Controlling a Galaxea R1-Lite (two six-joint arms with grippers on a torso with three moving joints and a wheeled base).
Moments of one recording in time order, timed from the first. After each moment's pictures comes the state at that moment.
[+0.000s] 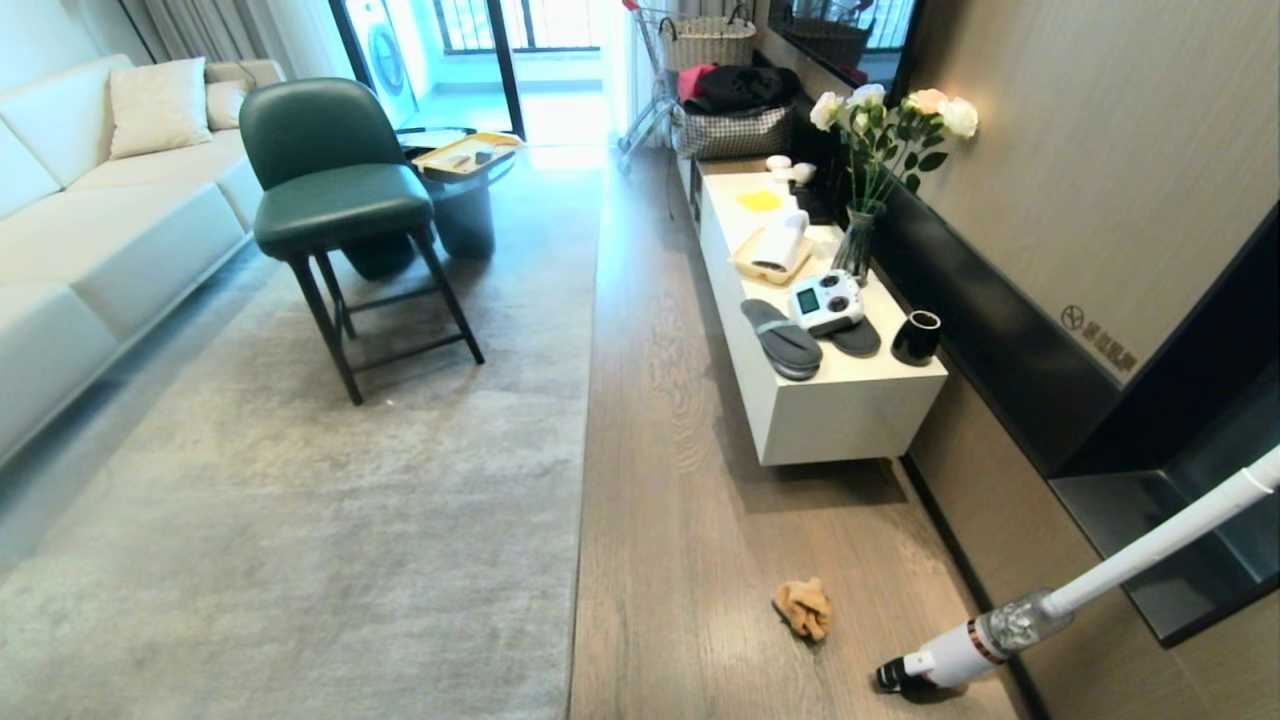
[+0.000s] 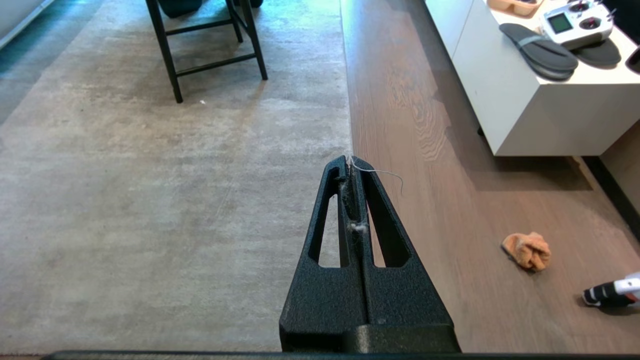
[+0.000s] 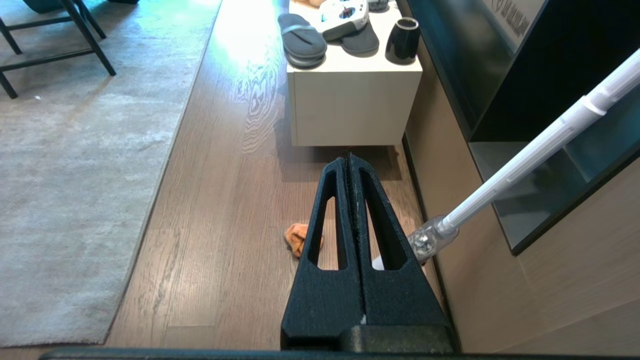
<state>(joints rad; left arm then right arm) 0.00 0.00 0.00 0.00 0.02 -0.05 0.00 0.00 0.00 0.00 0.00 -0.05</state>
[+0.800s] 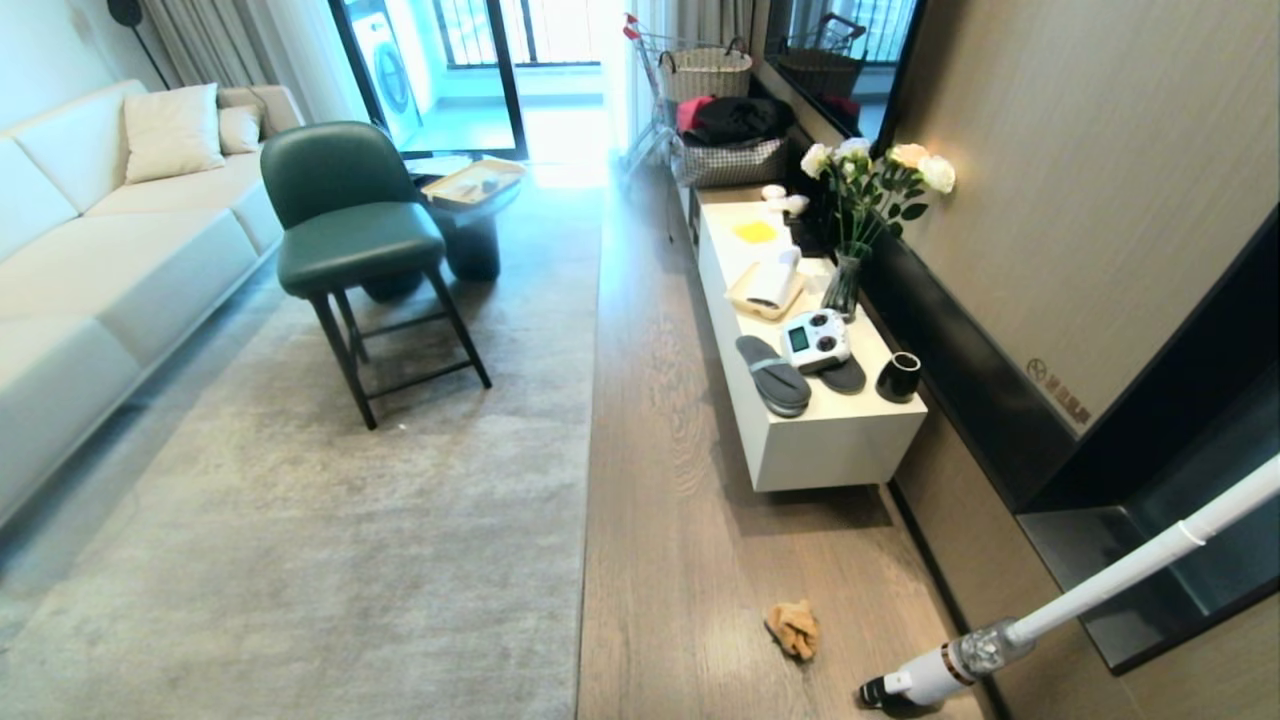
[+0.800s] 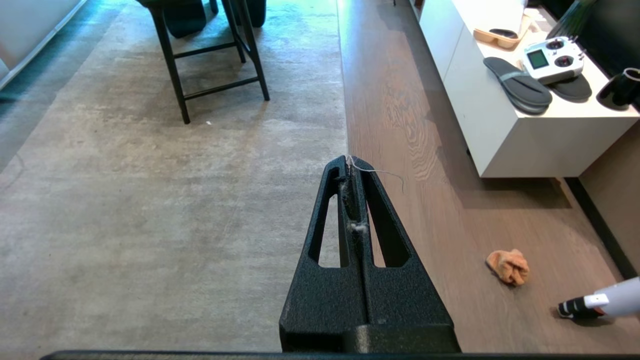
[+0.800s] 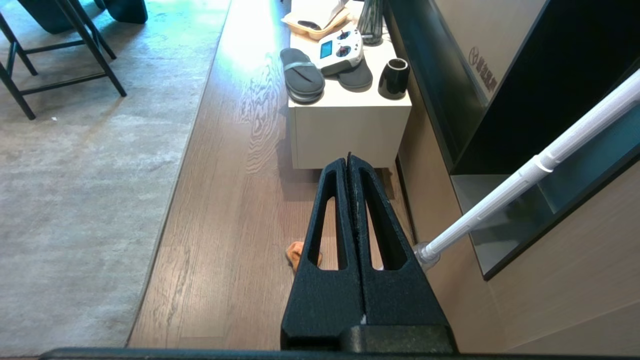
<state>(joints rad) 0.00 0.00 0.00 0.00 0.02 -0.05 0.00 0.00 0.00 0.00 0.00 -0.05</state>
